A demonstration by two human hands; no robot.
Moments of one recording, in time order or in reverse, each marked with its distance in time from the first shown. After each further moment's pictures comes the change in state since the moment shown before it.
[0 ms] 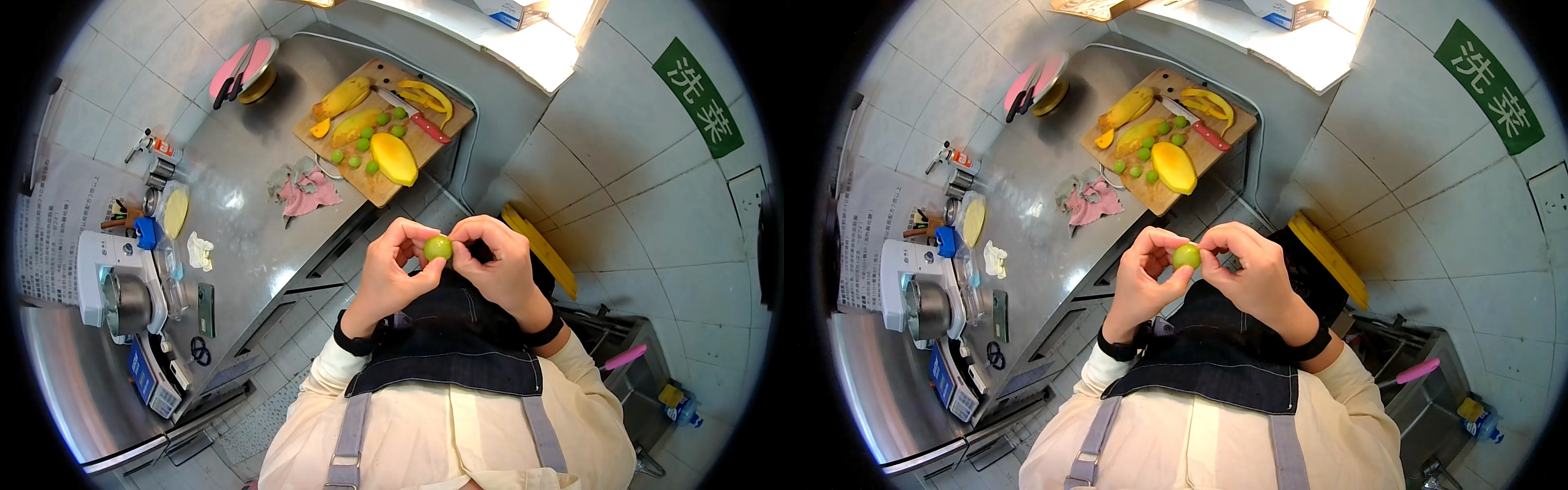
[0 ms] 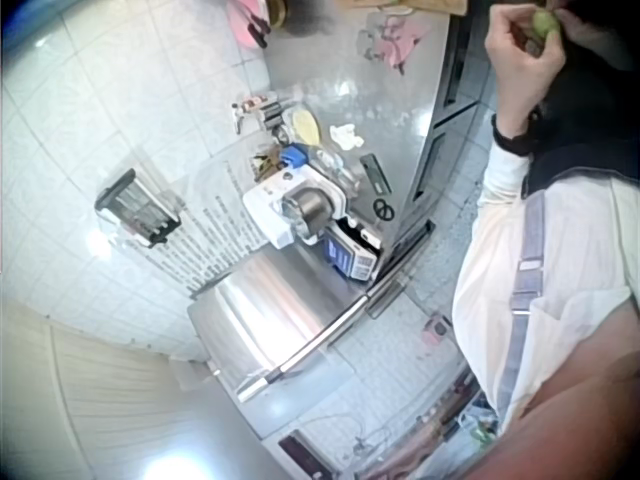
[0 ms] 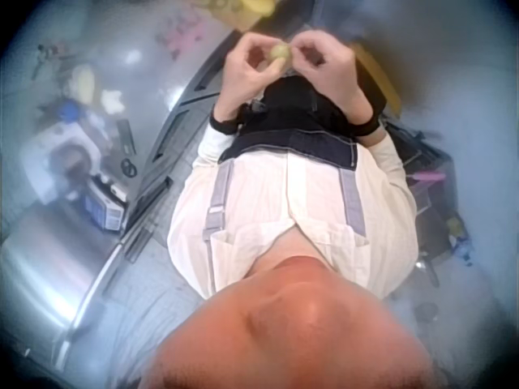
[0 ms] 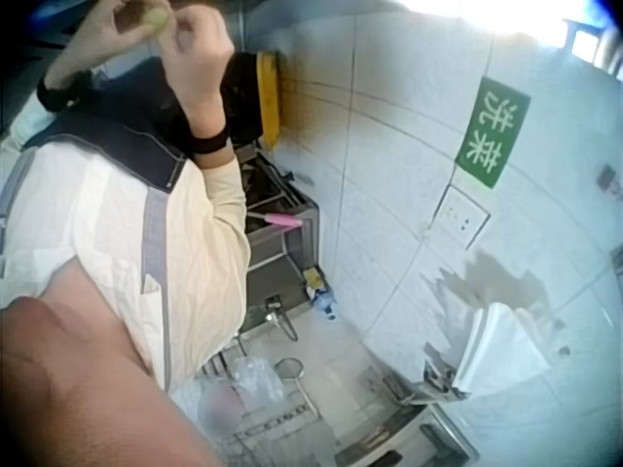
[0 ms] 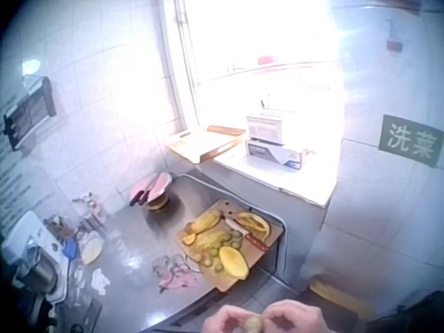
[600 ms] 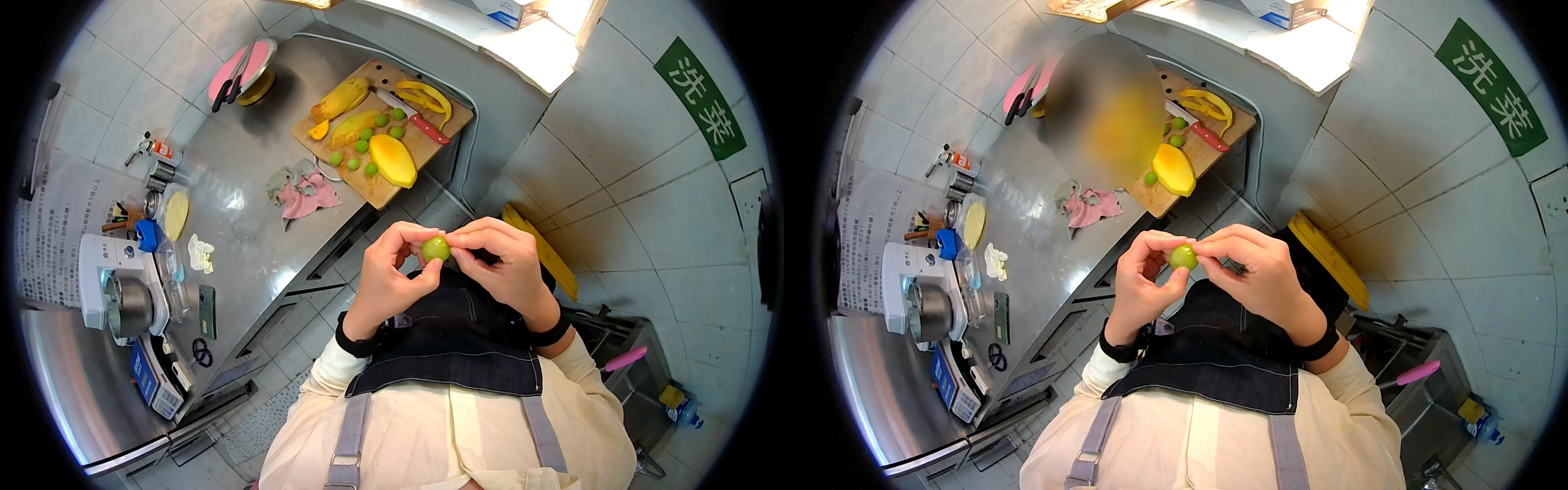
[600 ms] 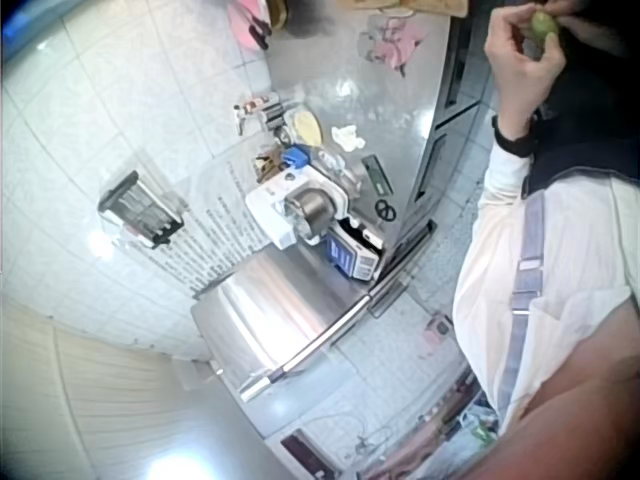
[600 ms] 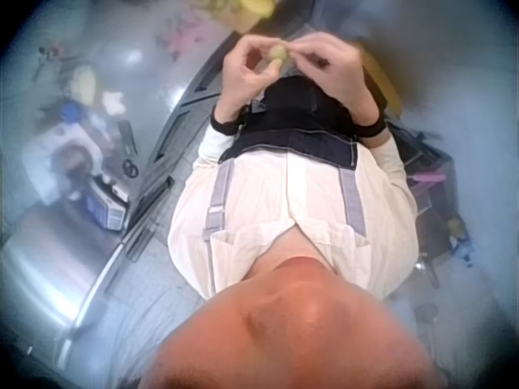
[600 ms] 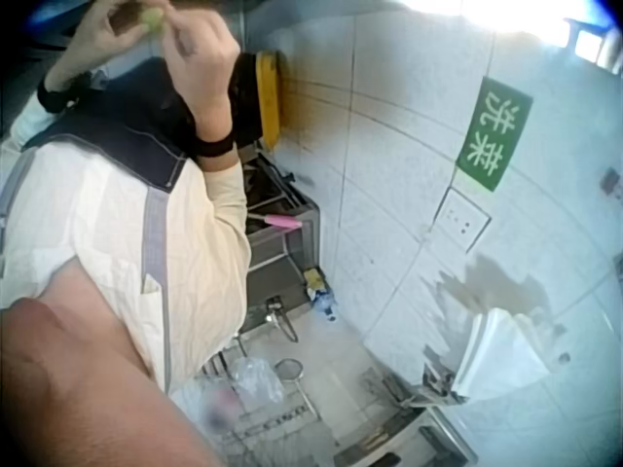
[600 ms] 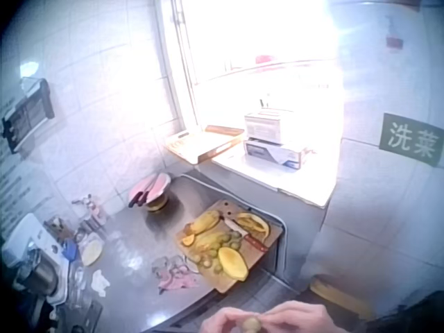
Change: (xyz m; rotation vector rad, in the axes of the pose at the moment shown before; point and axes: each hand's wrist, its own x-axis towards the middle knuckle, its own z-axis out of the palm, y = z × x) left_hand 0.004 0.000 0.005 0.052 0.025 0.093; right_hand 0.007 0.003 -0.014 0.028 -0.064 -0.066
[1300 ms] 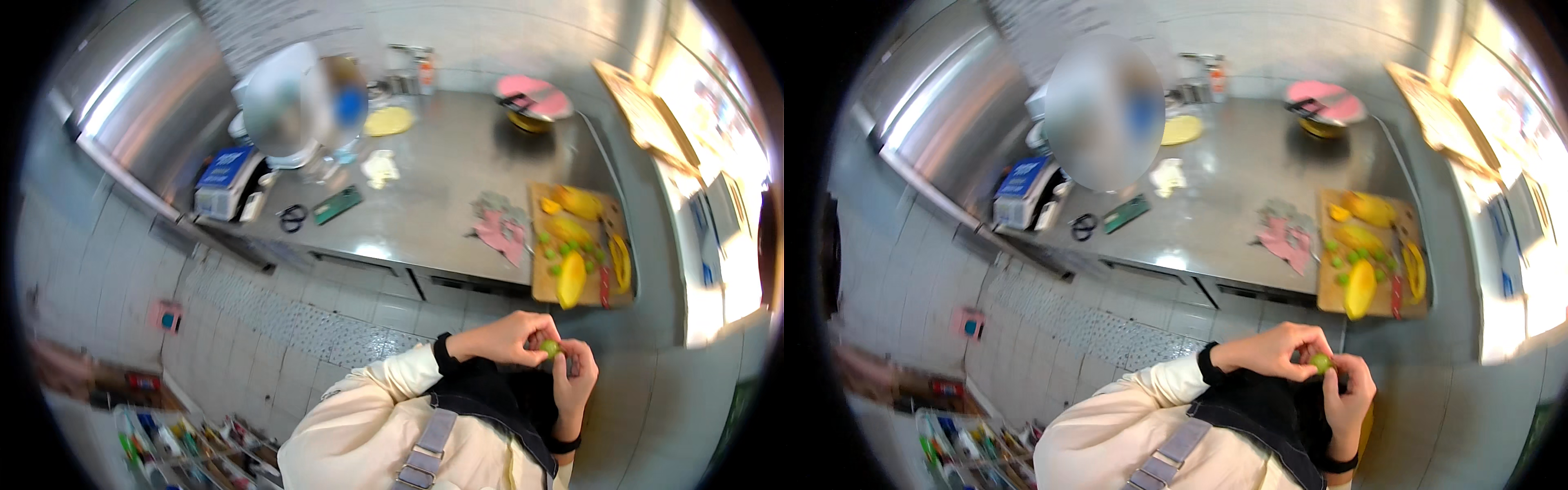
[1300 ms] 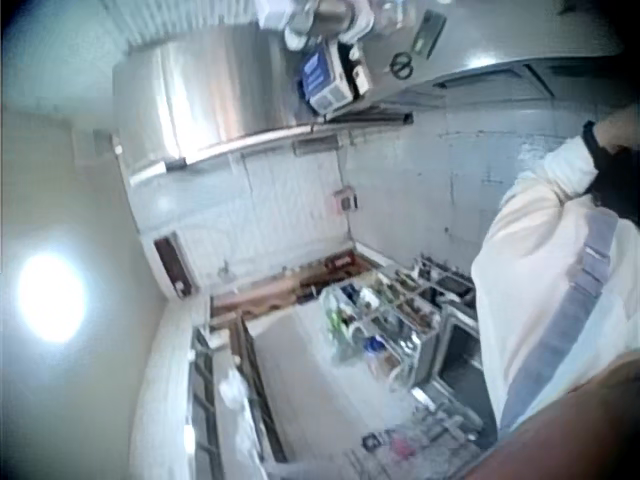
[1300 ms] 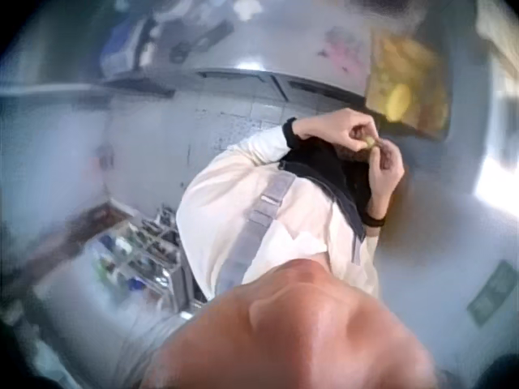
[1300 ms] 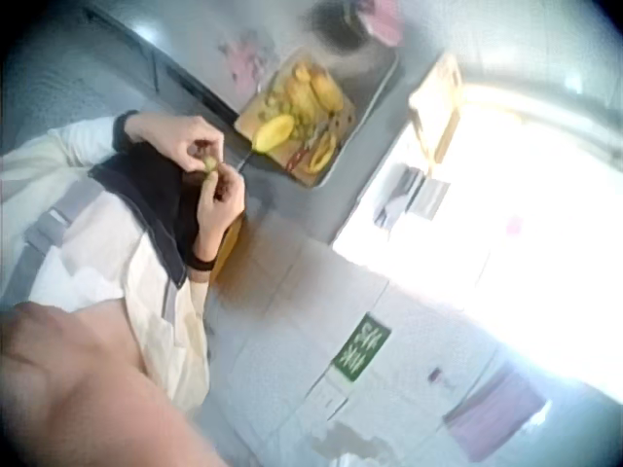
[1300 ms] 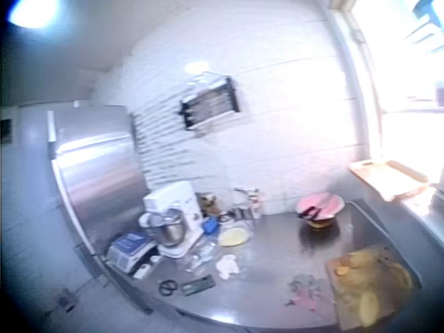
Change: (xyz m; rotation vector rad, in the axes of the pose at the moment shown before) left_hand -0.033 -0.002 -0.051 0.113 0.046 -0.024; right_hand 0.013 0.018 0.055 0.165 -0.229 0.114
